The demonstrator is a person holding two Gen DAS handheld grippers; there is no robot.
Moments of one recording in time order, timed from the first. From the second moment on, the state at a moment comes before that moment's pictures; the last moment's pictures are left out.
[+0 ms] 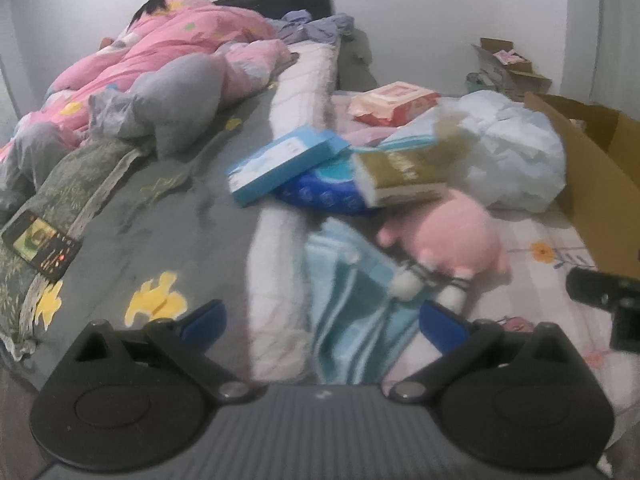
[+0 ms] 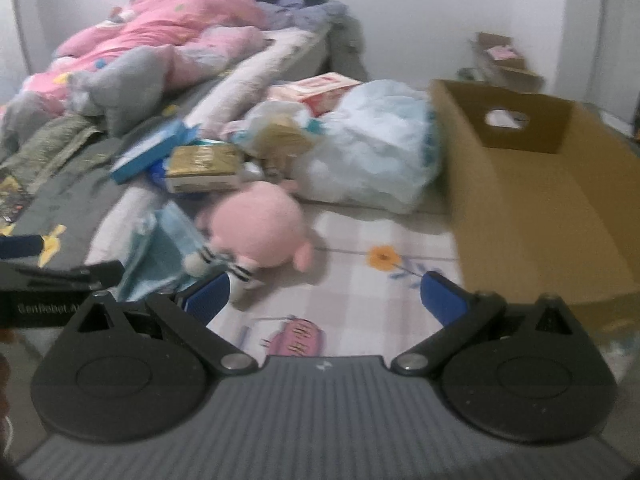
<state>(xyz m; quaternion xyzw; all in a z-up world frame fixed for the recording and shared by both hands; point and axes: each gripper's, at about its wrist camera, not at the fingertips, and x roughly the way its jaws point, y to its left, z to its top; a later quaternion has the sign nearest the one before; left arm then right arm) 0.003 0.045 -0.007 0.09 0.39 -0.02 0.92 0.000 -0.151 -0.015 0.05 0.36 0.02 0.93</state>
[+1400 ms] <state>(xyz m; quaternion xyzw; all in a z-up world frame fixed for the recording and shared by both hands) 0.319 0.155 -0.026 -0.07 0.52 -0.12 0.85 0.197 -0.015 -0.035 0.20 0.39 0.23 0.87</state>
